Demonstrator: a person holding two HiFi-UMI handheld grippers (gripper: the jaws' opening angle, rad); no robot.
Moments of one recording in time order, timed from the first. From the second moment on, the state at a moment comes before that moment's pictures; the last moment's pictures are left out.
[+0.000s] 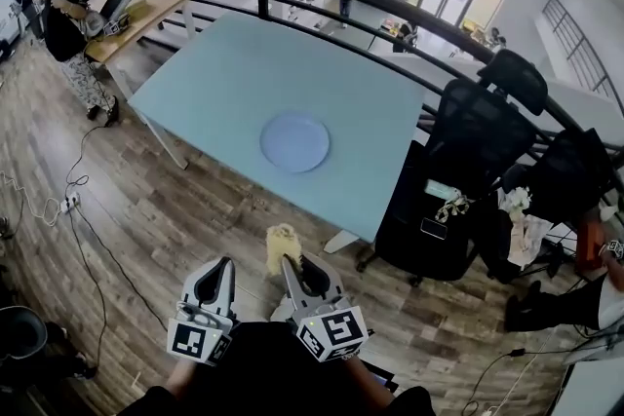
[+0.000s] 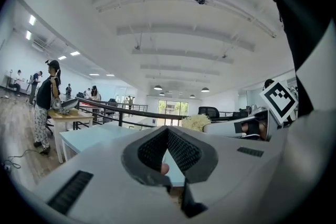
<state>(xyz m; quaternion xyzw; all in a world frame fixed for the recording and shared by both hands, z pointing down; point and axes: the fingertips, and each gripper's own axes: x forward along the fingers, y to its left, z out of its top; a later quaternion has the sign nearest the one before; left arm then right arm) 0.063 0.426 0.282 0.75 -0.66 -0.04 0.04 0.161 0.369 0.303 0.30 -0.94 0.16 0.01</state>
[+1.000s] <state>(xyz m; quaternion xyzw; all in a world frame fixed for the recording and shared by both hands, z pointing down) 0.043 0.351 0.299 0.75 -0.65 -0.05 0.08 0.174 0.300 0.319 0.35 -0.92 0.18 0.01</state>
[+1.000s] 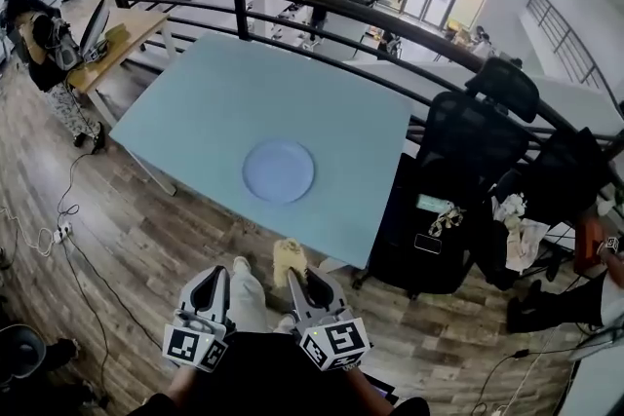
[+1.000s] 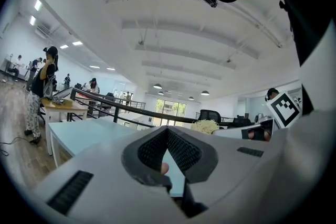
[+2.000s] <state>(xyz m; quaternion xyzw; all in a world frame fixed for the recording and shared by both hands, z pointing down) -0.010 0.216 0.313 0.80 -0.58 -0.04 0.12 0.135 0.197 0.332 0.43 -0.88 0.20 0.02</state>
